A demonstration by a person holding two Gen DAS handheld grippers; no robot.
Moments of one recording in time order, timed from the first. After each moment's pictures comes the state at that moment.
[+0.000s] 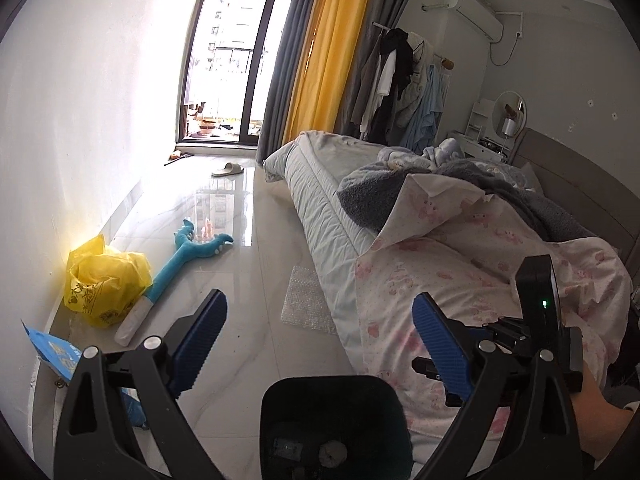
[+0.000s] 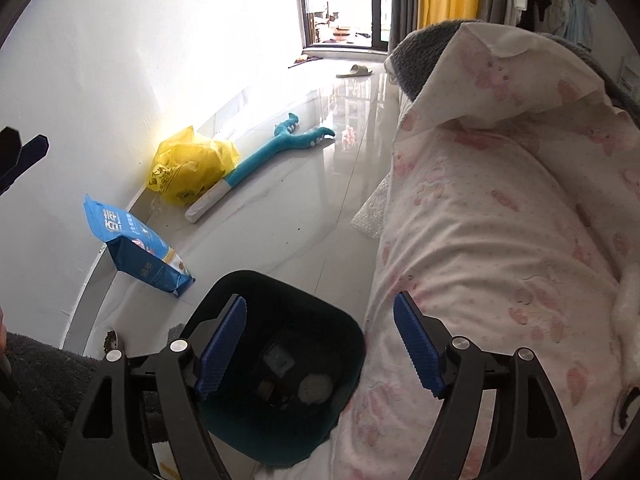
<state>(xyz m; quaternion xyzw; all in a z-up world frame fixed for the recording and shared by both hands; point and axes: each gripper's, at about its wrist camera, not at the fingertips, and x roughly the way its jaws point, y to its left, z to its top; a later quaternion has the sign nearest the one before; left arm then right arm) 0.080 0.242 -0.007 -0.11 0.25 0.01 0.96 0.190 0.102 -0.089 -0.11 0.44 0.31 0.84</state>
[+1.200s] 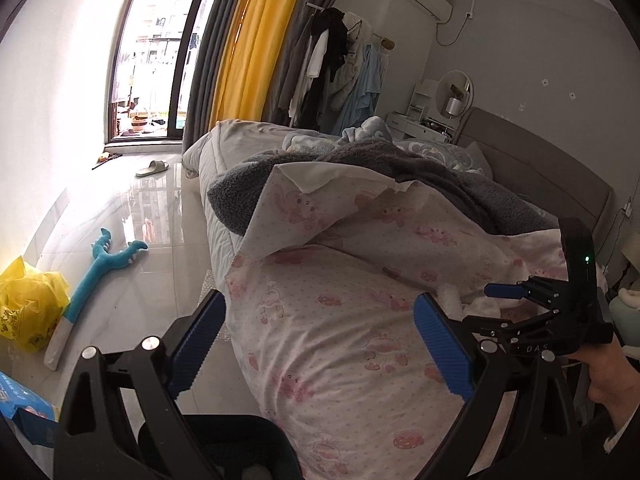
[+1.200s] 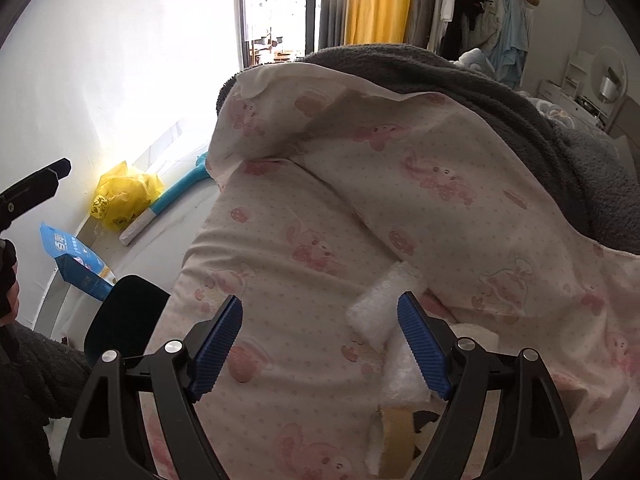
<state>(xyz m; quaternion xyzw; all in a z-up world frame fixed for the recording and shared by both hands) 0.177 0.110 -0.006 -0.11 0.27 -0.10 0.95 0.249 -0.097 -0.036 -0.12 0.40 0.23 0.88</state>
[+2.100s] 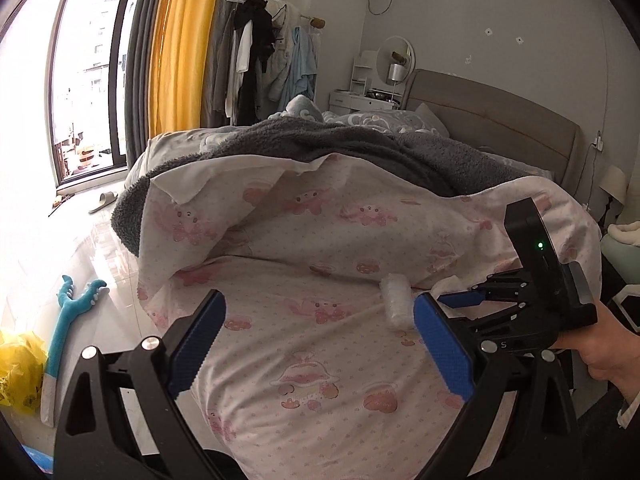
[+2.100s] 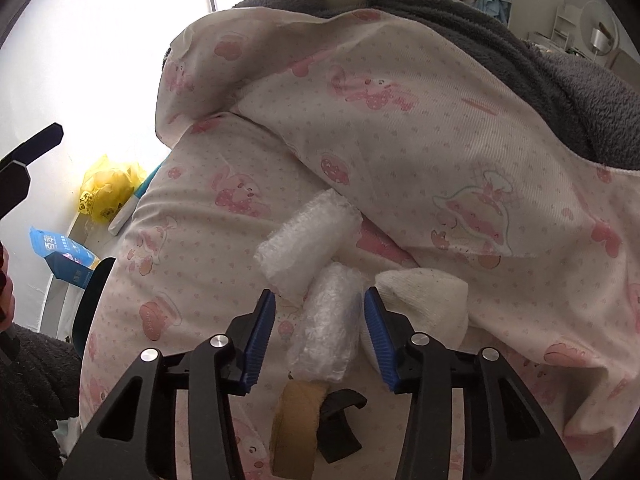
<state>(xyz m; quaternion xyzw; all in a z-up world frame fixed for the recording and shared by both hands) 0.216 0.007 -0.016 -0.02 0.27 -0.18 0.94 0.278 -0.155 -0.081 -0.09 0.47 0.21 0.85</state>
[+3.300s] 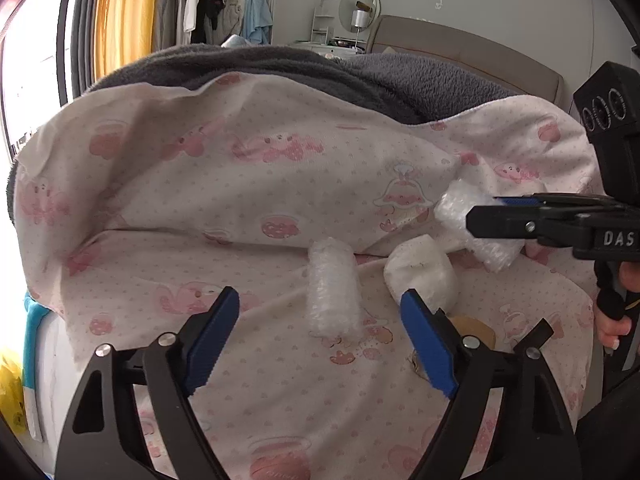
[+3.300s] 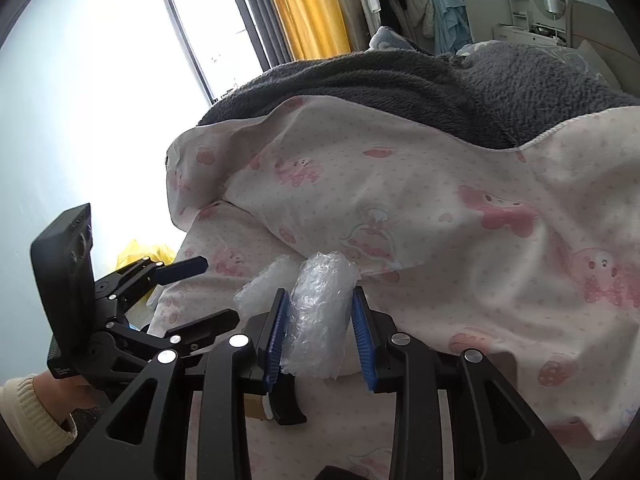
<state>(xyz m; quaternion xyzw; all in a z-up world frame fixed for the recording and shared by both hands) 0.269 -0.100 -0.077 0.02 0.35 -0.24 0.91 0.266 -0.253 -0.038 0.05 0.39 0.23 0.89</state>
